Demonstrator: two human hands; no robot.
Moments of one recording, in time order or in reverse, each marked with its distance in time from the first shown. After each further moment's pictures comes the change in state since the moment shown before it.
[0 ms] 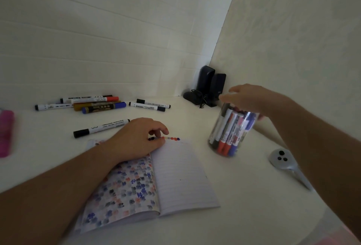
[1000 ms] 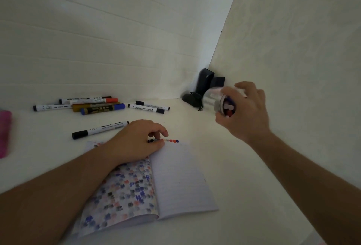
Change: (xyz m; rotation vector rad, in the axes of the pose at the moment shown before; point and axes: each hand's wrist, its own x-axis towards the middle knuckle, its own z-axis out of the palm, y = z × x) left_hand -0.001 0.002 0.000 -0.007 0.002 0.017; right_hand -0.006 0.026 0.070 0.047 0.850 -0.513
